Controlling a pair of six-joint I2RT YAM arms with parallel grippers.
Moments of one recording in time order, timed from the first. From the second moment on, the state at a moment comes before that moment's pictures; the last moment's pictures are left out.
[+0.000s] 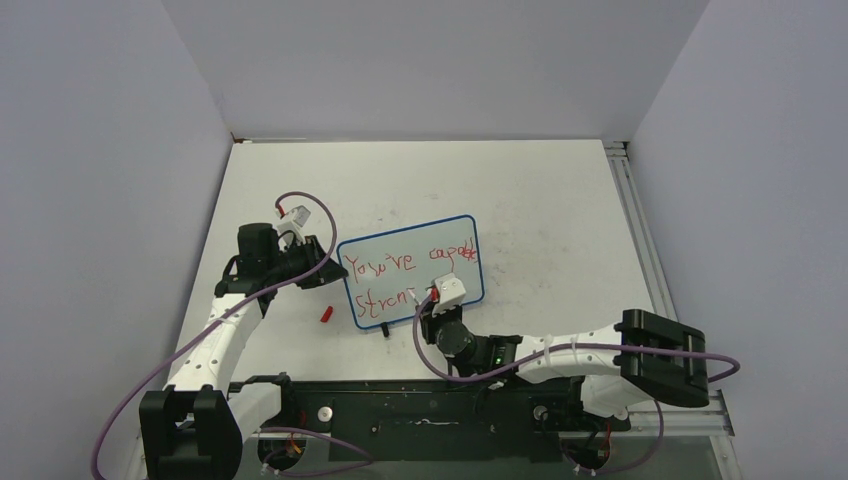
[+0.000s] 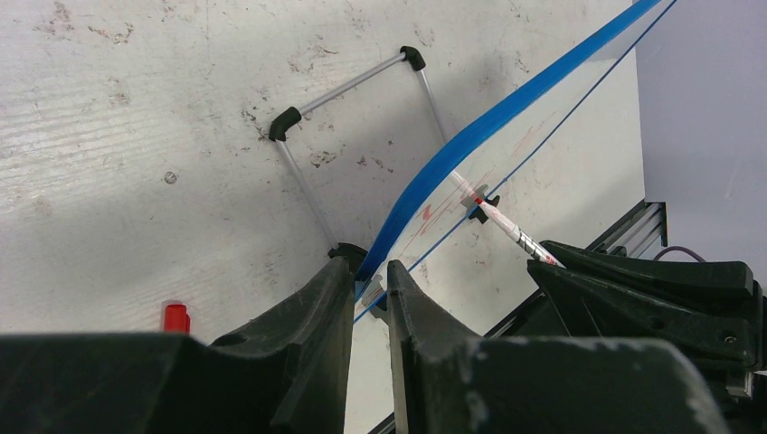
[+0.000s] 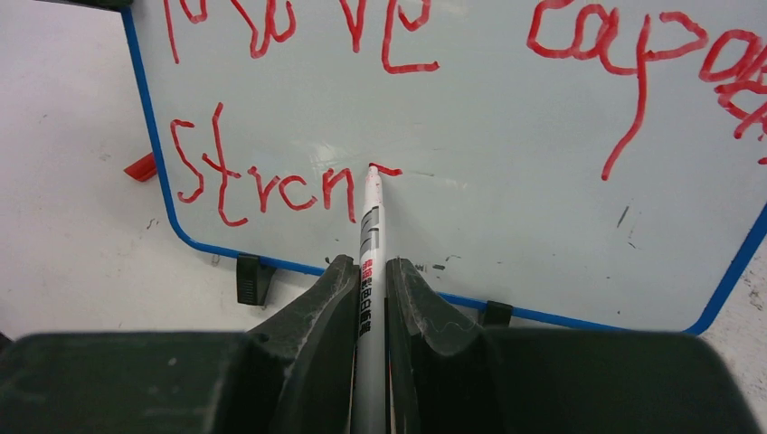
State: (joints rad) left arm -0.01 1.05 0.66 -0.33 0.66 -0.36; right arm 1.32 1.38 0.52 0.46 0.77 0.40
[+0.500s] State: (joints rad) left arm -0.01 1.05 0.66 -0.33 0.66 -0.36; right arm 1.34 1.40 0.52 0.44 0.75 0.43
